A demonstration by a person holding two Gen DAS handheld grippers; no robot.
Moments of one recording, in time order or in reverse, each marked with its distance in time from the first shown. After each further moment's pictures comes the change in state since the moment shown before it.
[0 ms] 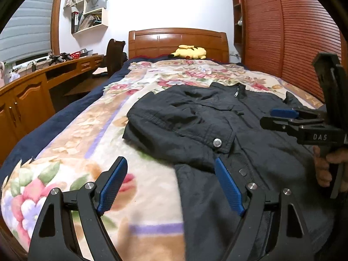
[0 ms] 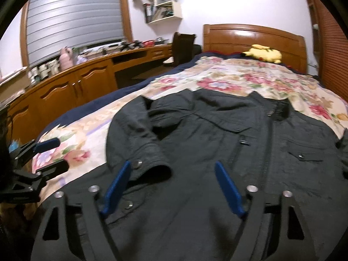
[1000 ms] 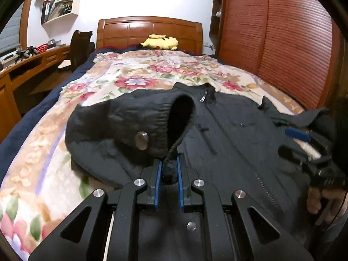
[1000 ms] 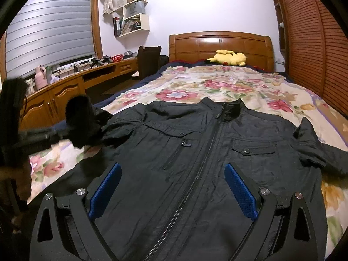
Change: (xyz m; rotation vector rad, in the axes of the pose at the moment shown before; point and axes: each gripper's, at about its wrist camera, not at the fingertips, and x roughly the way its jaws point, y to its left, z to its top) left arm 0.052 -0.058 0.070 0.003 0.090 -0.196; right arm -0.052 -0.025 -0.018 0.099 -0.065 -0.183
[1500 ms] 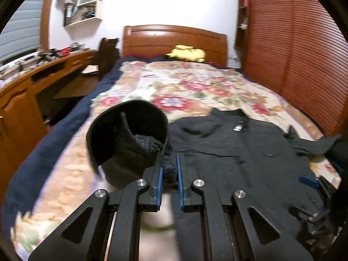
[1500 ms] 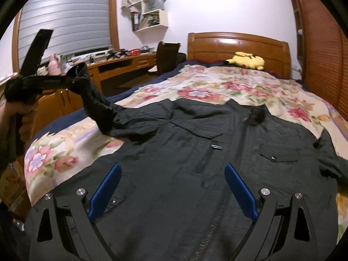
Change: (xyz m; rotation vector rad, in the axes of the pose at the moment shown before) left arm -0.020 0.072 0.068 -0.064 -0.044 0.094; right arm 0.013 -0.003 -0.001 -0.066 0.006 0.060
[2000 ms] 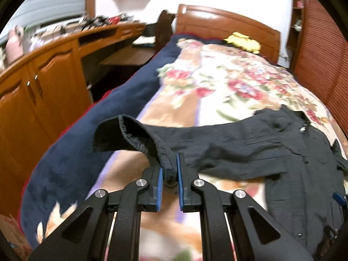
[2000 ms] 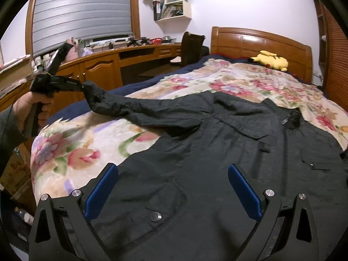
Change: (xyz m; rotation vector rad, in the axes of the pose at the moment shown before) left arm 0.019 0.157 -0.014 -0.168 0.121 0.253; right arm 0.045 0.045 0.011 -0.081 0.040 0.105
